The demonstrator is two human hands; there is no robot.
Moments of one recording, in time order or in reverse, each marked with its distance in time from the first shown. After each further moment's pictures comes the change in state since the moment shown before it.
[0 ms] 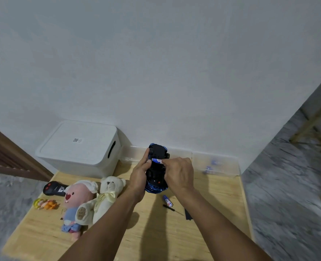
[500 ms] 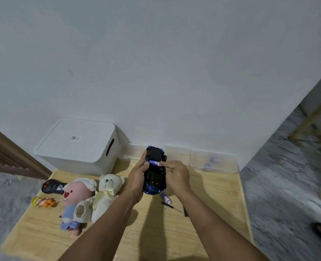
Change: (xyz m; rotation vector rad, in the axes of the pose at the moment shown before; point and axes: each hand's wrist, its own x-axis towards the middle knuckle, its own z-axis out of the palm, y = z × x) left_hand -0.002 -0.011 -0.004 -0.035 0.067 -0.050; right_hand -0.013 0.001 0.003 0.532 -0.299 0.516
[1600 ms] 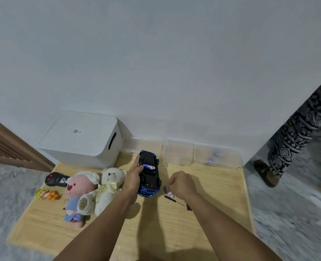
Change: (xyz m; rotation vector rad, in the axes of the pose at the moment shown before) left_hand -0.007 -0.013 -0.024 0.134 0.040 -0.030; right_hand 0.007 0.060 0.015 -0.340 -0.261 0.143
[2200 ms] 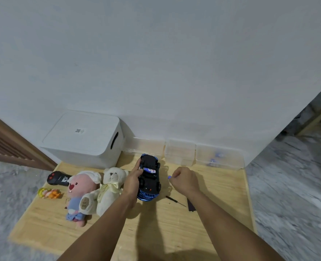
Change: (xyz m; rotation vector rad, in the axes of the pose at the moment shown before) left_hand 0.000 -0.012 -0.011 -0.026 0.043 -0.076; right_hand 0.006 -0.007 -0.007 0.104 0.125 0.016
